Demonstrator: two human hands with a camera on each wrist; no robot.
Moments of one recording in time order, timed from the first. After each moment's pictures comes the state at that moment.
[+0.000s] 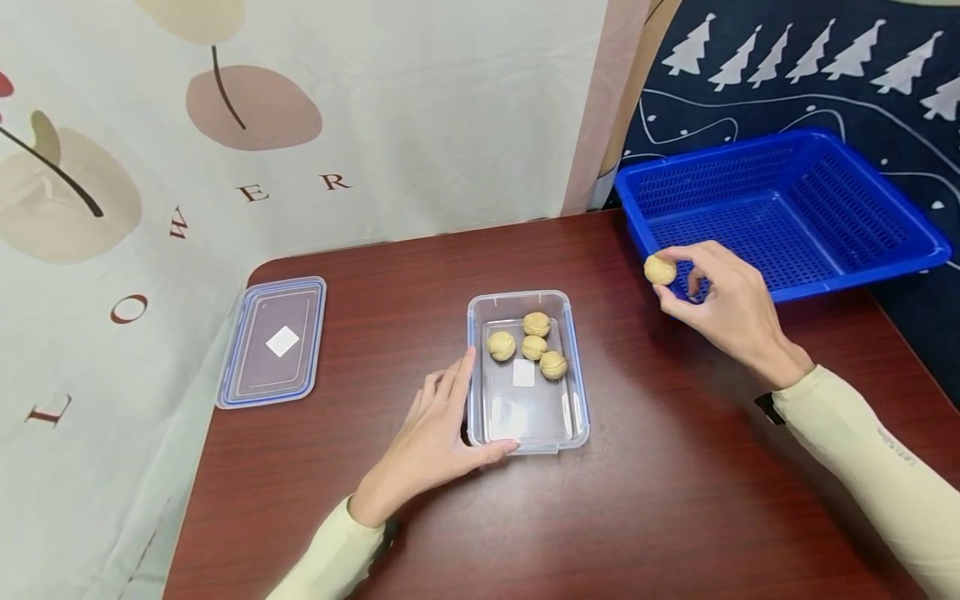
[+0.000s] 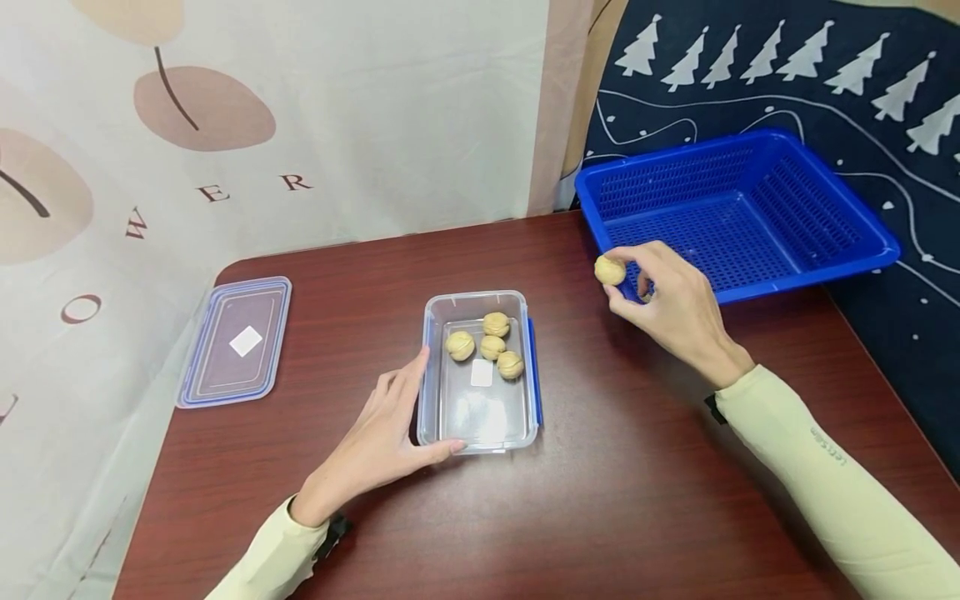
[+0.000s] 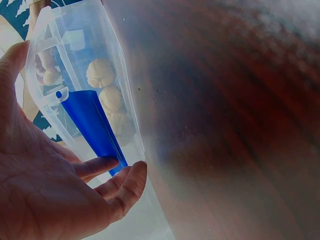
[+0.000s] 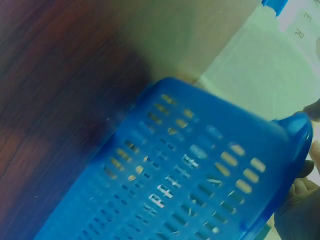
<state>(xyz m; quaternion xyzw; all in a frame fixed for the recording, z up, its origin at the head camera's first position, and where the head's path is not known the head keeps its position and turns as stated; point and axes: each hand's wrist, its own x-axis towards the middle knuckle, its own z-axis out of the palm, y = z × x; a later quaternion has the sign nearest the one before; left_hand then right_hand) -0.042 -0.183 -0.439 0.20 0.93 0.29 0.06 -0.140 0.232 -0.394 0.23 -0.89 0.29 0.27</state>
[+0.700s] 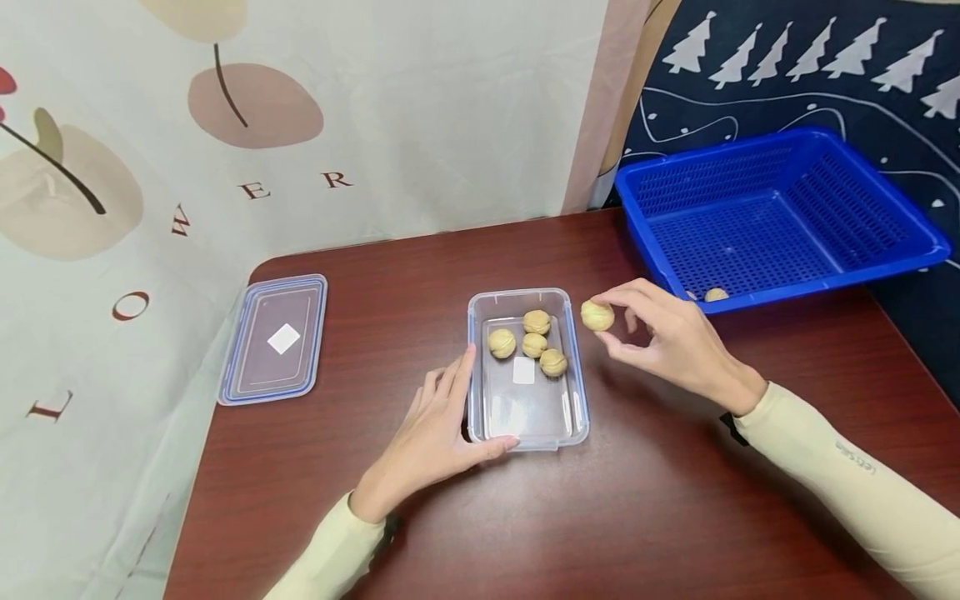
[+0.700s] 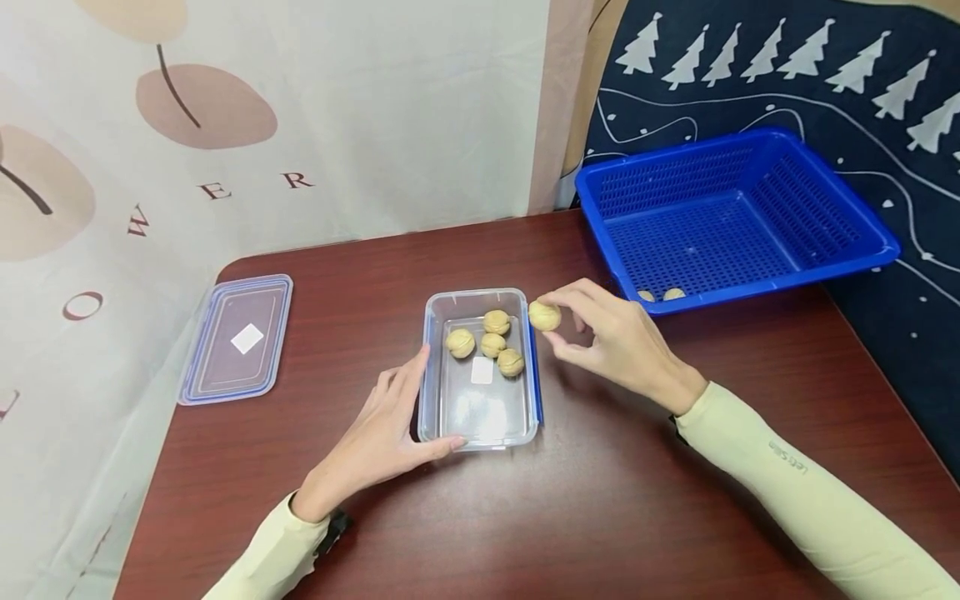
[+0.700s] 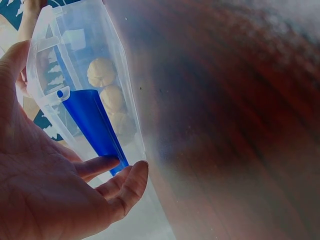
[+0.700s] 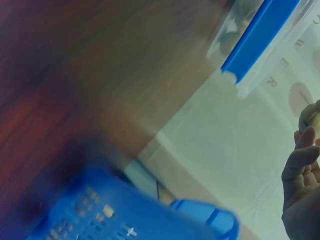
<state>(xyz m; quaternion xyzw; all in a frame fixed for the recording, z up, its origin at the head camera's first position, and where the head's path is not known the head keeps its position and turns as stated) -0.041 -0.183 -0.437 0.19 0.94 0.28 0.08 -0.116 0.175 -0.400 0.36 -0.85 0.32 0.21</state>
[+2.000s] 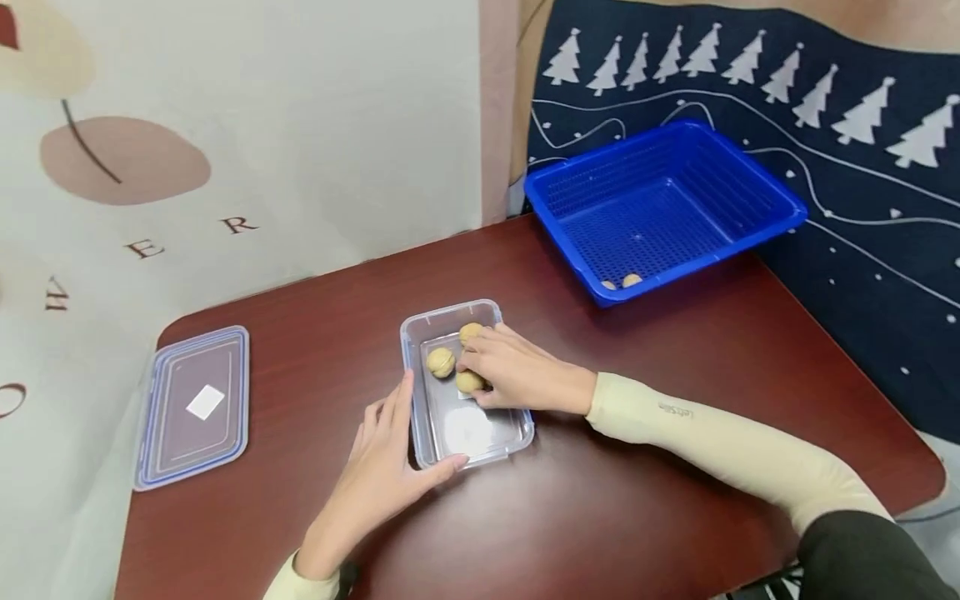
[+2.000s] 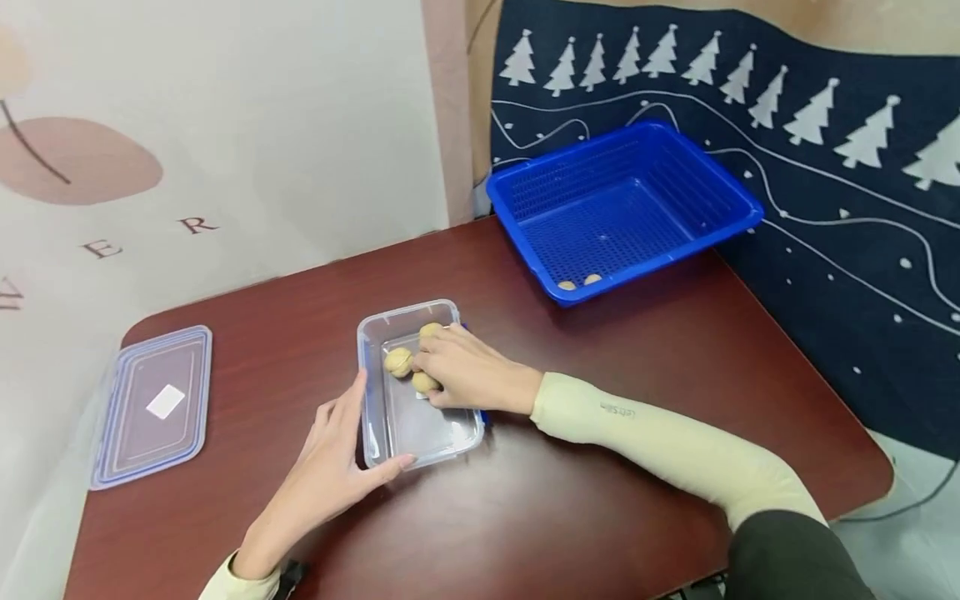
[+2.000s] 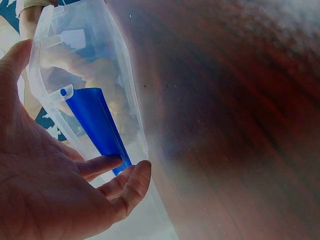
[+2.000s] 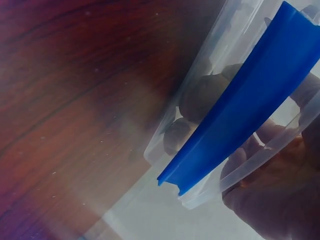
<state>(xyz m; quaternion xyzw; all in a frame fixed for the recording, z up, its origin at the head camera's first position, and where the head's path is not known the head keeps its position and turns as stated) -0.049 -0.219 -0.439 0.22 0.93 0.27 0.07 -0.115 0.047 -0.428 0.39 -0.90 0.17 0.05</state>
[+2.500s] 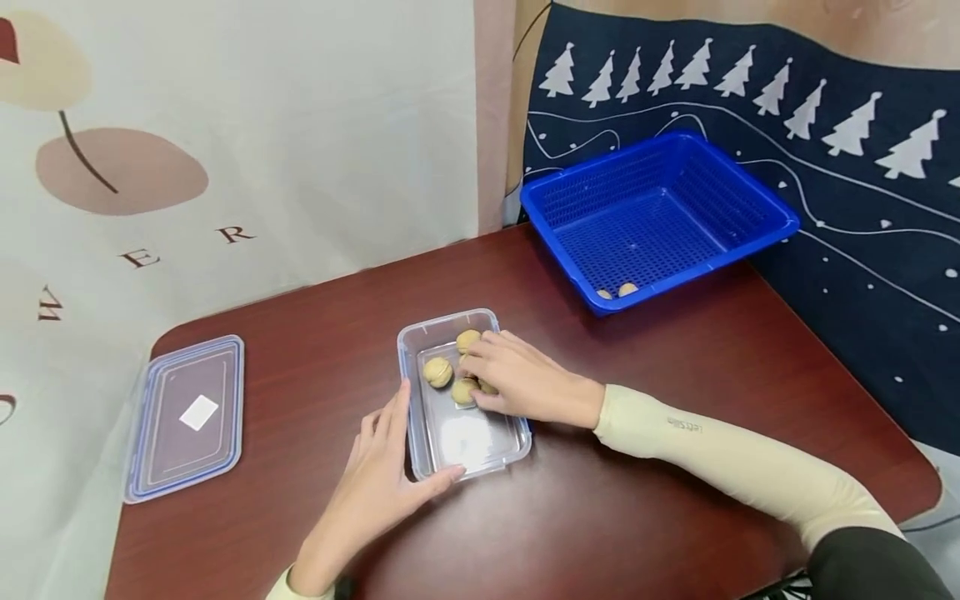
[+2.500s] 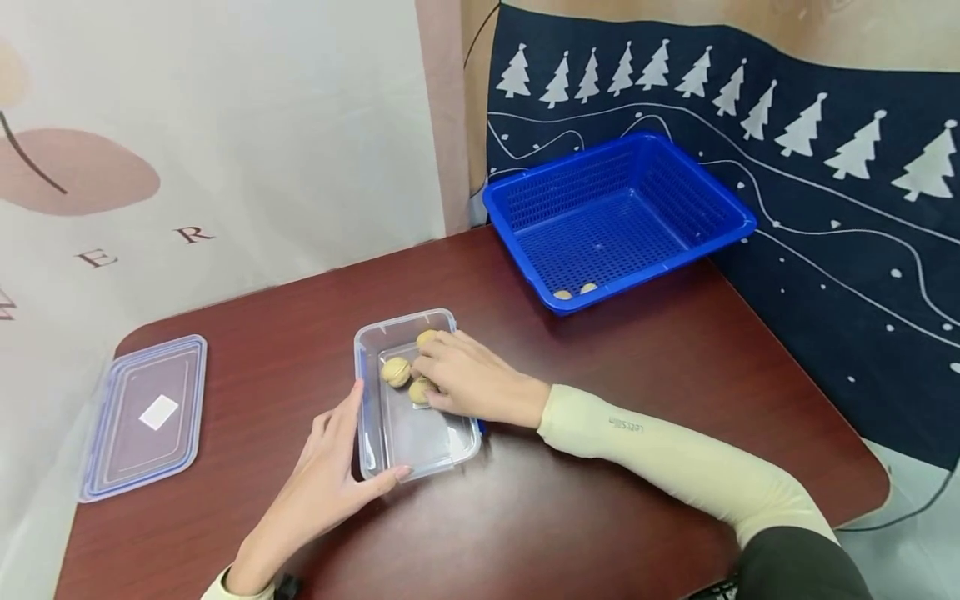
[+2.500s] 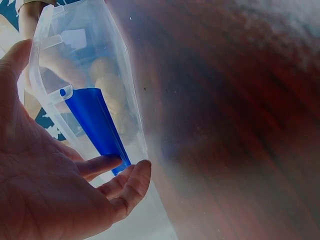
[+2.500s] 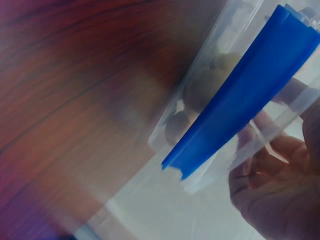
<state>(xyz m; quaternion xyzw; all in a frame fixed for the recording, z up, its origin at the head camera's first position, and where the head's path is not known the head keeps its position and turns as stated) -0.049 -0.222 -0.438 0.23 0.93 0.27 0.05 -0.114 0.052 -0.423 0.39 -0.90 0.18 0.08</state>
